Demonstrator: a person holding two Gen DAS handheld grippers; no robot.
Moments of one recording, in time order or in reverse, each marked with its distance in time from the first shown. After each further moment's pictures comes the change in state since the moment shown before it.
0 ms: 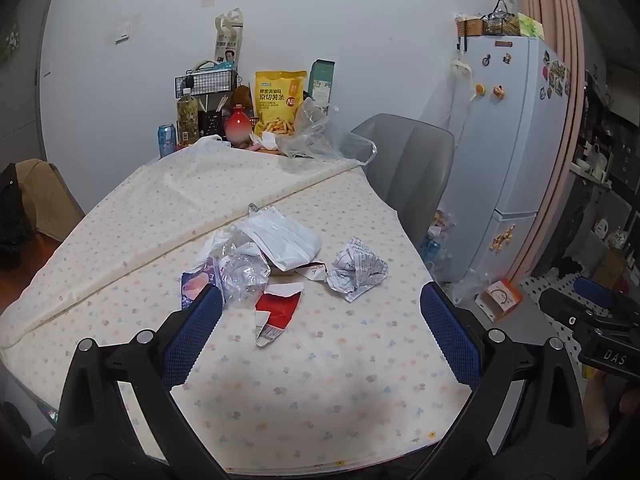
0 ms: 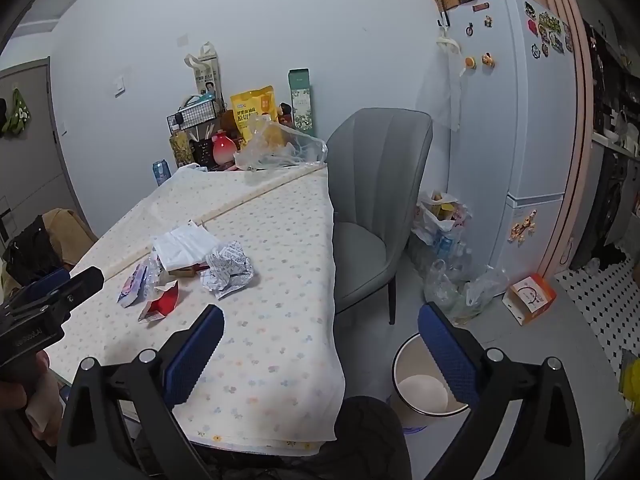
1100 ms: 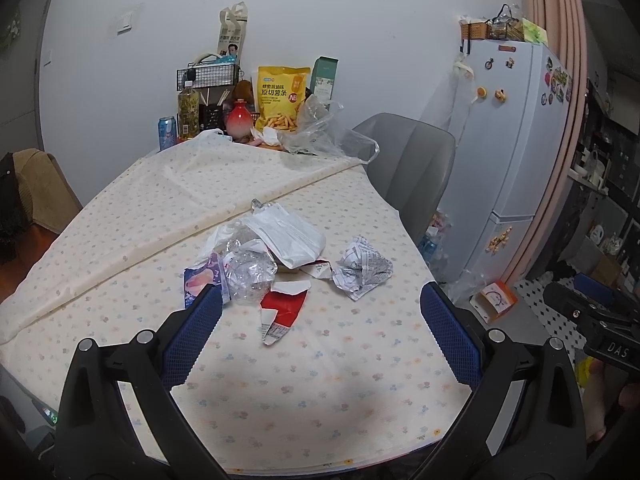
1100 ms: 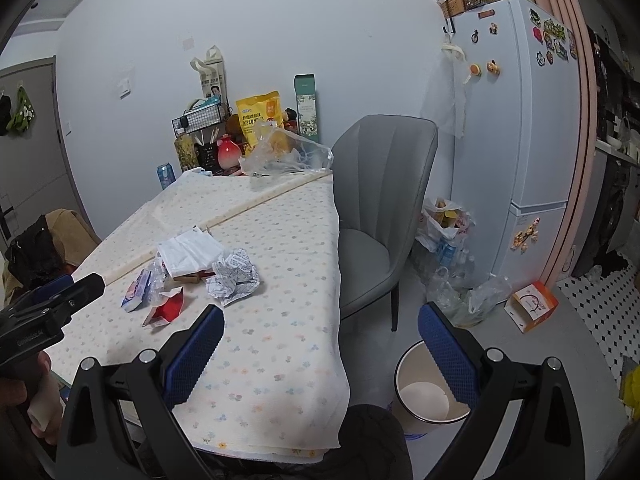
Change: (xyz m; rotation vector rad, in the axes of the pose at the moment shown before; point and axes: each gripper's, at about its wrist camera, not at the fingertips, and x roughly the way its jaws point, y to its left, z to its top) left arm 0.001 0.018 0.002 -0.032 0.013 -0.022; right arm -0.002 0.005 0.003 -0.004 -0.039 0.020
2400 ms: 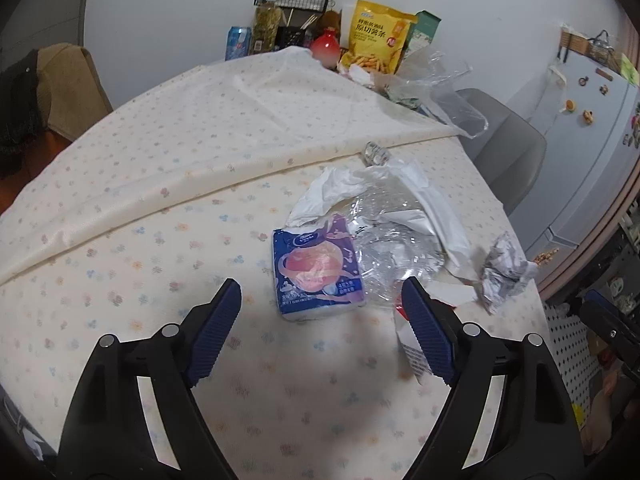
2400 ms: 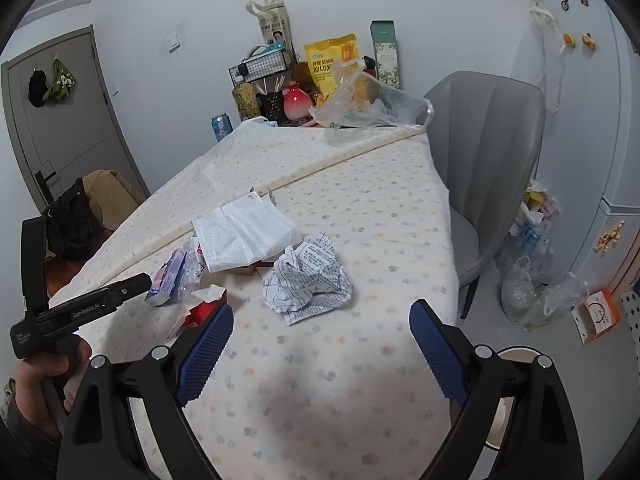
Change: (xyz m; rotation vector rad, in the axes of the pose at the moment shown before) left arm 0.109 0.126 -0.012 -0.244 0.207 0.119; right arm 0.136 0.066 0.014 -0.078 0.214 0.252
